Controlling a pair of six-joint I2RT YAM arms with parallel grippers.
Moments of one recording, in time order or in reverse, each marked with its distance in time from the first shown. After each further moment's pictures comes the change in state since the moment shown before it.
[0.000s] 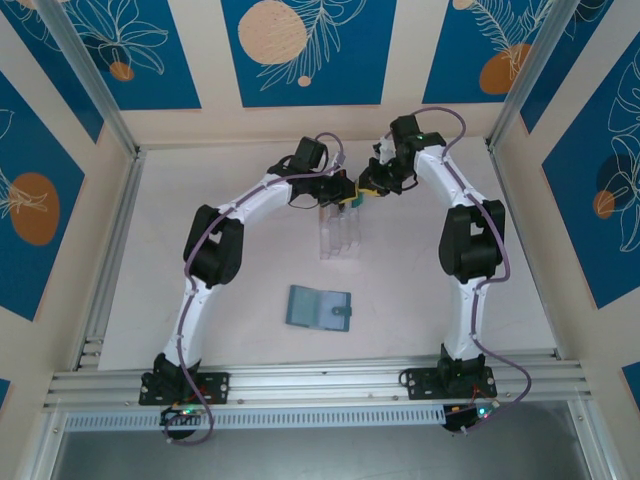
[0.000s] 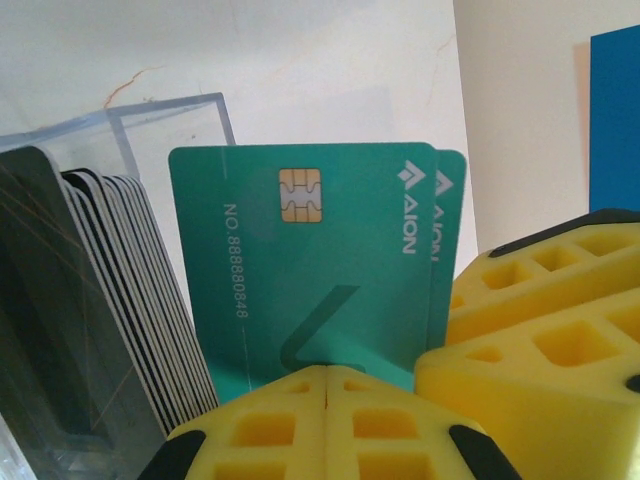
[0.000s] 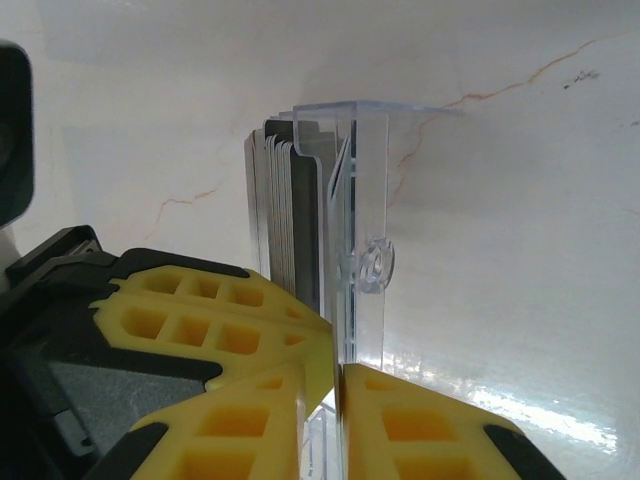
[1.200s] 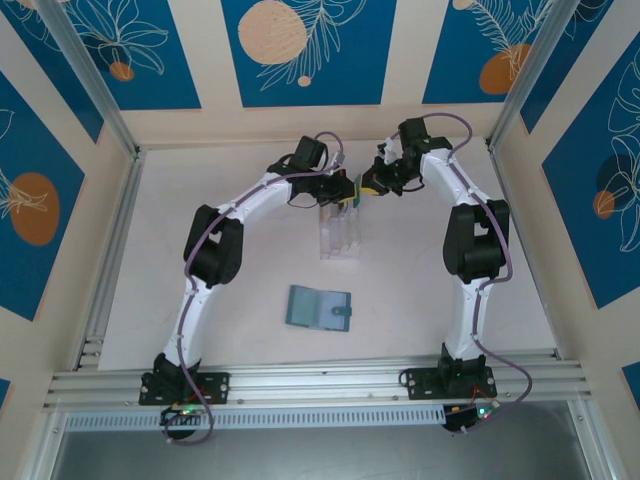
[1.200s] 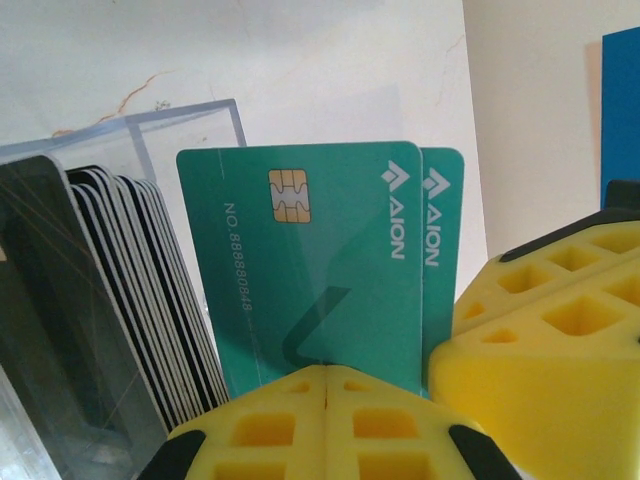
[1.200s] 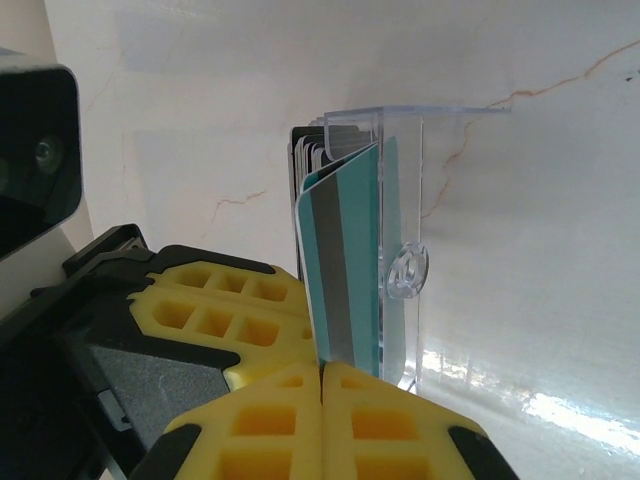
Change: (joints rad) left arm 0.001 0.003 0.020 -0.035 -0.015 0.019; right arm -0.034 -0.013 -0.063 0.085 -0.137 0.041
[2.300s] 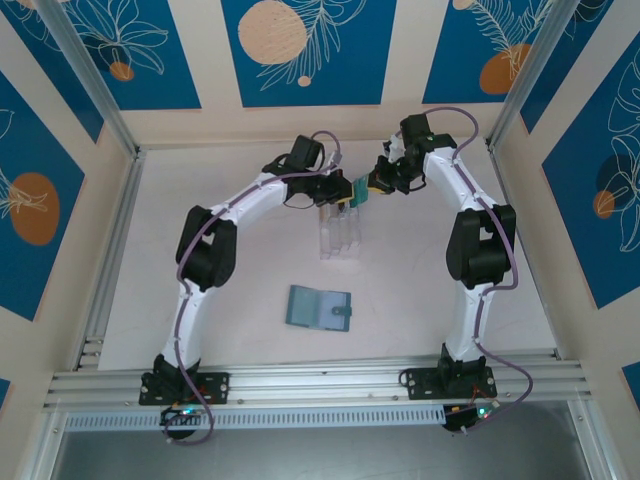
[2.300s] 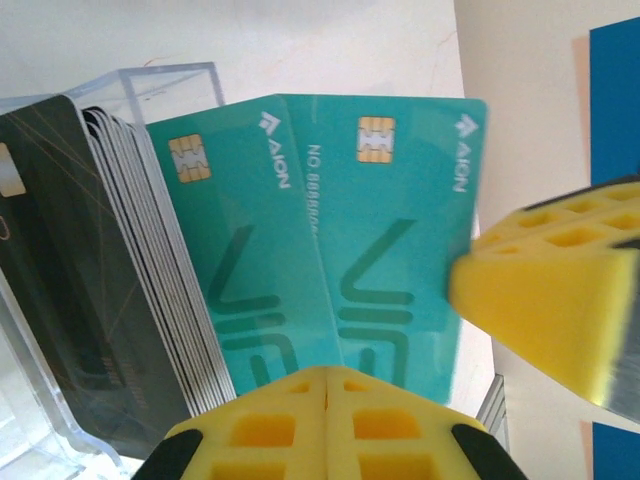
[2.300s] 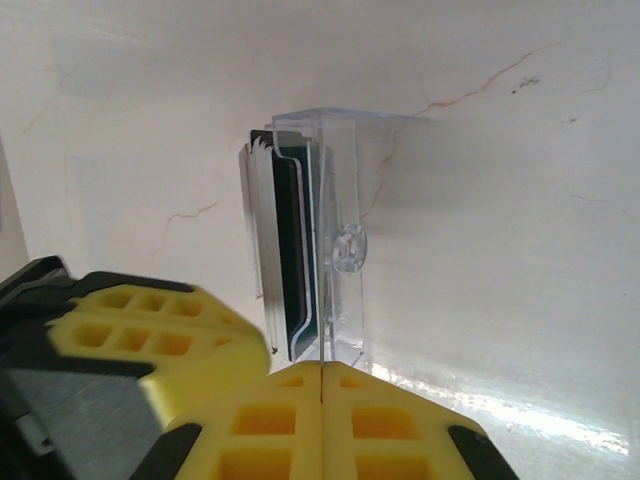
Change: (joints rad) left arm 0.007 -0.087 -0.080 0.003 -0.006 0.006; right arm 0.005 -0.061 -0.005 -0.050 0.165 -0.004
